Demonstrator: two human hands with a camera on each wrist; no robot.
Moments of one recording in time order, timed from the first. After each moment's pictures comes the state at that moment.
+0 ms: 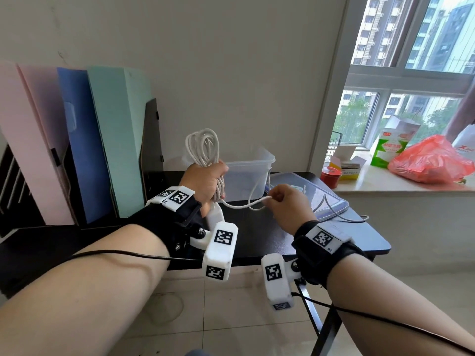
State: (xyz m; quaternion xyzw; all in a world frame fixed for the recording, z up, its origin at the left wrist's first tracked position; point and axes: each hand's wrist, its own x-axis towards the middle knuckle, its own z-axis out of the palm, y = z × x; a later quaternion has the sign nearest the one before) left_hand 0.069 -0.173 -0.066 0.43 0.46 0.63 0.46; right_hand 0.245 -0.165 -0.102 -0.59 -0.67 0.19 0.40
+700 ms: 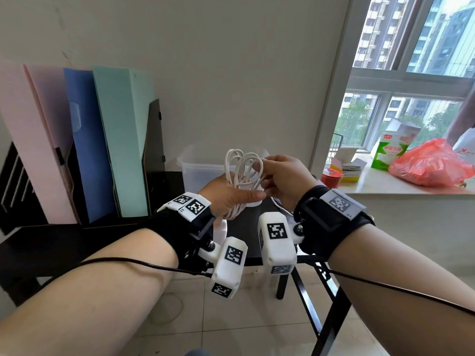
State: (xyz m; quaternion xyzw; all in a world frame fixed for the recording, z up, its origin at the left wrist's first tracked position) left_hand 0.087 -0.205 -0.060 0.61 0.36 0.45 0.54; right_hand 0.218 -0.177 -0.033 -0.45 -0.54 0.50 0.50
